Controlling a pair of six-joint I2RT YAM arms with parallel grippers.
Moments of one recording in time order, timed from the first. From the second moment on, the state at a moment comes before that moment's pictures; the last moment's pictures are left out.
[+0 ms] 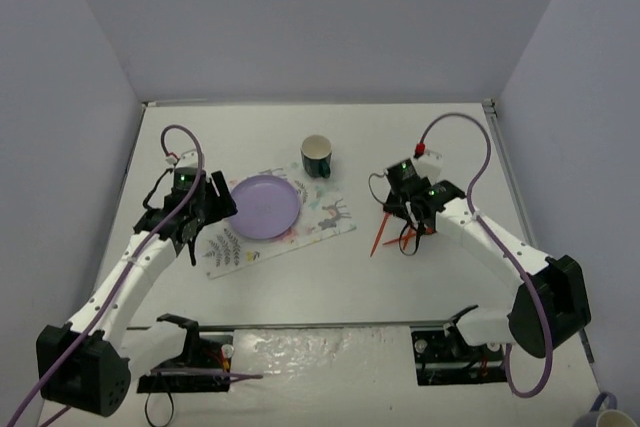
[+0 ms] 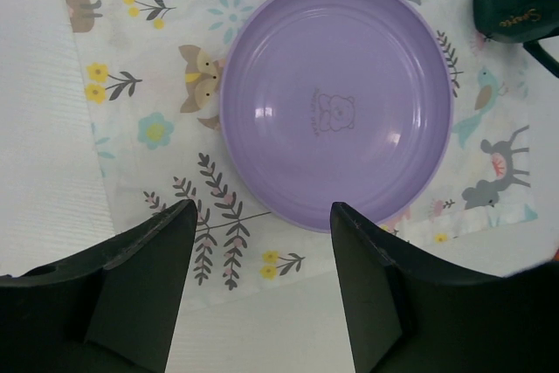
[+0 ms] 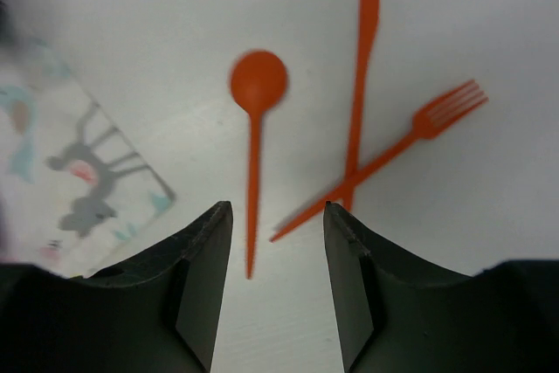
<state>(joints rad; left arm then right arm) -0.25 1.06 0.82 -0.52 -0.12 -0.51 0.53 1.32 0.99 -0.64 0.44 0.78</state>
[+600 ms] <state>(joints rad) -0.25 1.04 0.82 -0.50 -0.06 -0.54 0.51 1.58 0.89 -0.47 0.29 0.80</state>
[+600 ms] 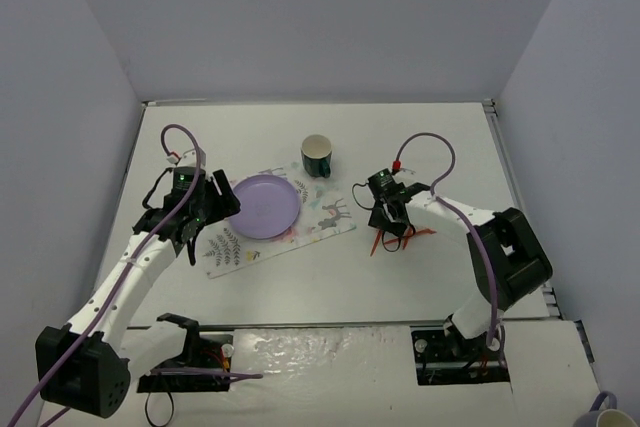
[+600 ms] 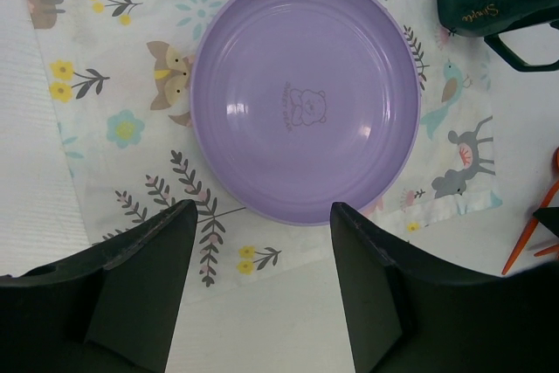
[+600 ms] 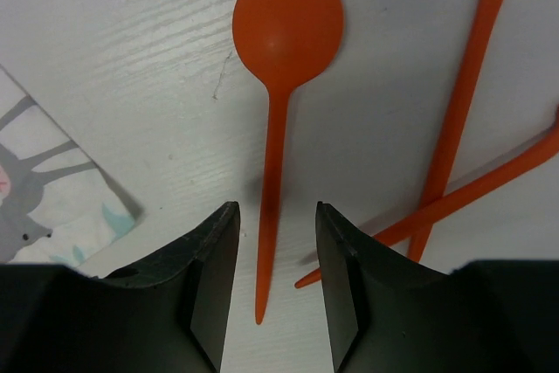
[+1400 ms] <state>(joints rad) -0.25 1.04 0.82 -0.52 -0.11 -0.55 0.66 1.52 0.96 -0.52 0.39 0.72</state>
